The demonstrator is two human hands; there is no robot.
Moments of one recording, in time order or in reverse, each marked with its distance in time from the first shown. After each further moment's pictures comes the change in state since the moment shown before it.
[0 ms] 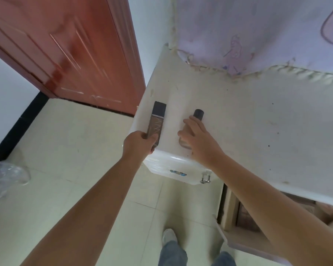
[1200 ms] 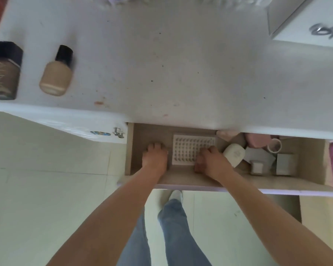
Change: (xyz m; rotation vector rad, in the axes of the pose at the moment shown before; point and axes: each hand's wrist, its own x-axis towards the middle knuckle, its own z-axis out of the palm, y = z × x) left_hand -0.161 -0.014 0.303 1.151 -0.547 0.392; right_hand -0.314 0.174 0.039 0.032 -0.475 0.731
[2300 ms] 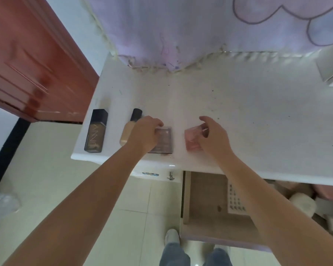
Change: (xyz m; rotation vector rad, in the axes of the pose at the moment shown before) left_hand -0.003 -0.169 -0.178 -0.276 0.614 0.001; right_hand 0.061 -0.180 -0.146 0.832 0.530 -0.195
